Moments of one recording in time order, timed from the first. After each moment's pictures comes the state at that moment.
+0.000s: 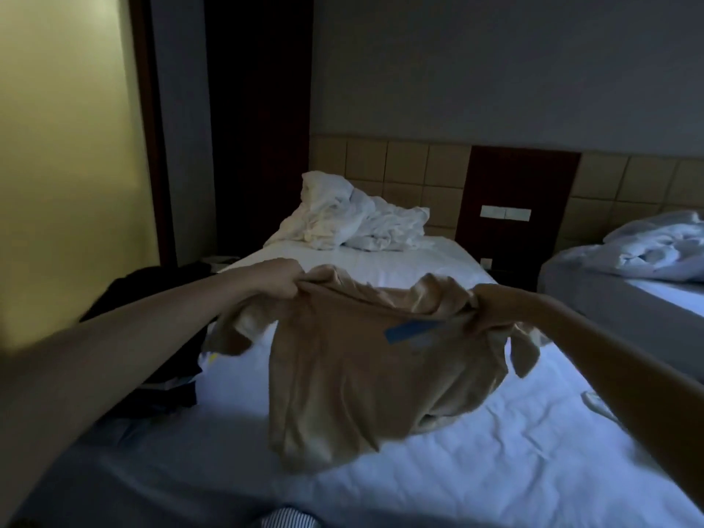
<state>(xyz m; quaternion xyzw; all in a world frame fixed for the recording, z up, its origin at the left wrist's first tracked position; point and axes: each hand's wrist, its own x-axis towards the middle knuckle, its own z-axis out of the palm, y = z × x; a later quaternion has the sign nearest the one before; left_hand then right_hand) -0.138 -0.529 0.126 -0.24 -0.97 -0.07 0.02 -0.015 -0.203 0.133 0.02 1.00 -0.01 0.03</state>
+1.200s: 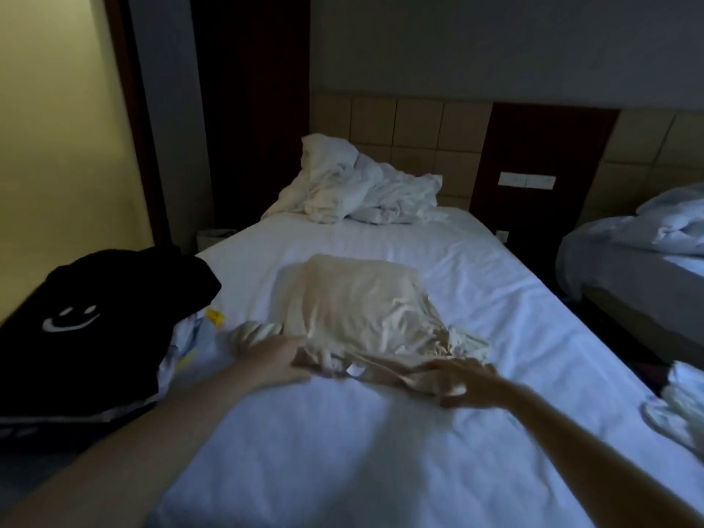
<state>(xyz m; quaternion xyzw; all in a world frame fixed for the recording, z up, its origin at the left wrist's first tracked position) -0.243 -0.512 -0.070 -0.29 -0.95 -0.08 0.05 -0.122 -0.164 -0.063 0.03 0.99 -0.02 0.10</state>
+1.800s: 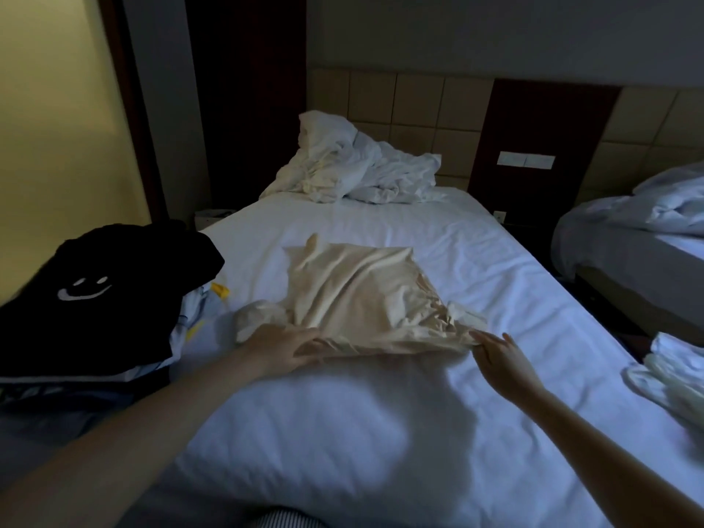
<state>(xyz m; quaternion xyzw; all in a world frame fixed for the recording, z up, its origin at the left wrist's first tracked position) -0.209 -0.523 -0.080 -0.42 -0.89 -0.08 0.17 -0.067 -0.160 -0.070 0.06 0.97 -0.13 -0.21</state>
